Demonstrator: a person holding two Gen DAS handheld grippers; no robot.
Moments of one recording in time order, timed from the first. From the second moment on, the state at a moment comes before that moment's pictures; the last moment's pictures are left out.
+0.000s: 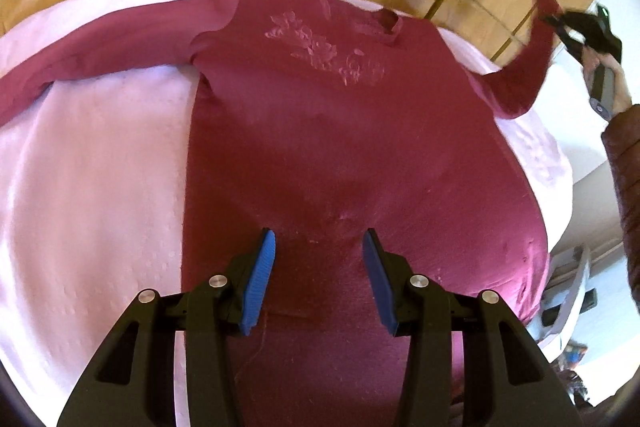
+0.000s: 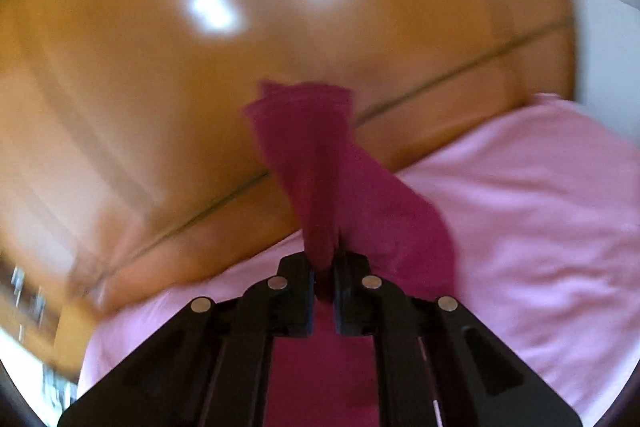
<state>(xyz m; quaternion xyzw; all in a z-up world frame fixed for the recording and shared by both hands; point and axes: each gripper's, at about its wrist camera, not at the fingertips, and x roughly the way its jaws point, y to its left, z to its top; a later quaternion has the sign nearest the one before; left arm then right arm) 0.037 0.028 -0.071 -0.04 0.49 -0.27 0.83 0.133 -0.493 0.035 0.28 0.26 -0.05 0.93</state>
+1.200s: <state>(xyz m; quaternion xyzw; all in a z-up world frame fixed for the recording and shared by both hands) 0.204 0.012 -0.060 -0.18 0.49 -0.24 0.82 0.077 -0.330 -0.158 0.09 0.39 -0.10 0.91</state>
